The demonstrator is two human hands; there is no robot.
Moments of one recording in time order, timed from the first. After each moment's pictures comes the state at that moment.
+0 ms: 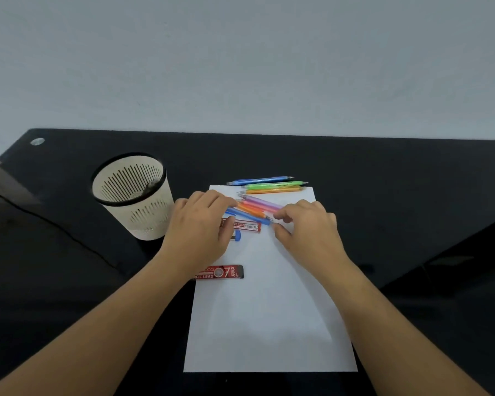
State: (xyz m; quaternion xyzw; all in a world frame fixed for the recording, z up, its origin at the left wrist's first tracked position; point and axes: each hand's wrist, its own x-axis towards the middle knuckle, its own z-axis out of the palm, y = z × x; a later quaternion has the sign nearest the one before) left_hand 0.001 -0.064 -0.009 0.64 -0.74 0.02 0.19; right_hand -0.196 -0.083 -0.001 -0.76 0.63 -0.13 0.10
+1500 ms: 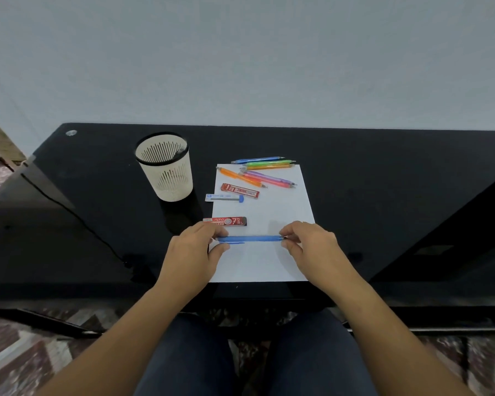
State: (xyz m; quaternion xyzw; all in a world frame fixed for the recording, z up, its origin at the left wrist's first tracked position) left_hand 0.011 0.075 -0.019 0.63 -0.71 -0.11 0.29; right_hand -0.218 0.053 0.010 -0.75 0.61 -0.17 0.19
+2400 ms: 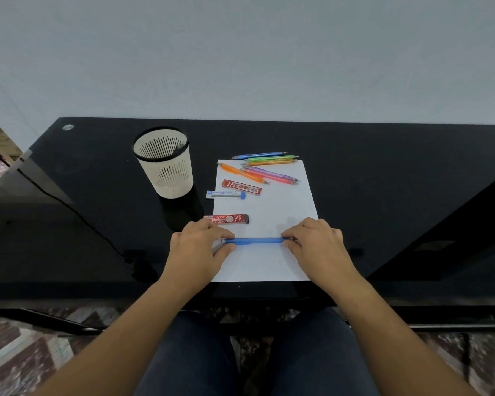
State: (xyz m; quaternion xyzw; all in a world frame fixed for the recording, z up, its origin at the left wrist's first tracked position) left_hand 0.010 0.065 -0.021 0.67 -0.70 -0.13 0.18; right_hand -0.218 0.044 0.001 -0.77 0.62 -0.09 0.11
